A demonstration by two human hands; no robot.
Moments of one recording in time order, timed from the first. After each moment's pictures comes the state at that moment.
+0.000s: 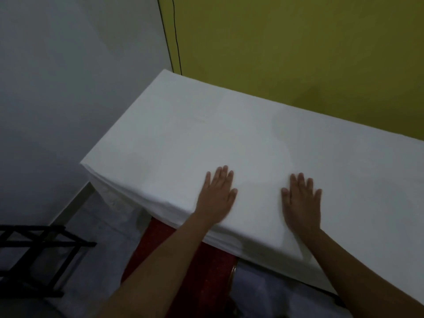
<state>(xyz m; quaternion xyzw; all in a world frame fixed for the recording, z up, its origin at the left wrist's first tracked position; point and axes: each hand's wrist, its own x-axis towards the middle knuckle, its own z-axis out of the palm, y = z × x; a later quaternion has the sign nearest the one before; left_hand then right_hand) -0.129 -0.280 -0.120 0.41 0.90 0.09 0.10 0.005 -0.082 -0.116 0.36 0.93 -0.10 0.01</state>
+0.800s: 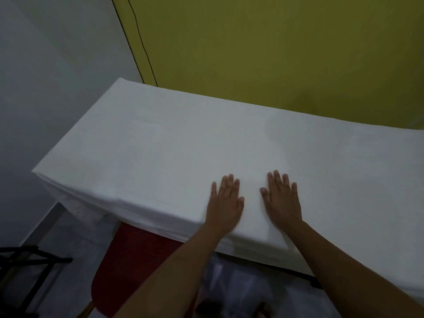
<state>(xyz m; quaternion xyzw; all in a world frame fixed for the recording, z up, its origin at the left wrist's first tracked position) 0.007 -0.171 -0.108 0.42 0.90 0.08 0.10 0.101 -0.012 -0.116 0.32 0.94 -0.12 0.04</state>
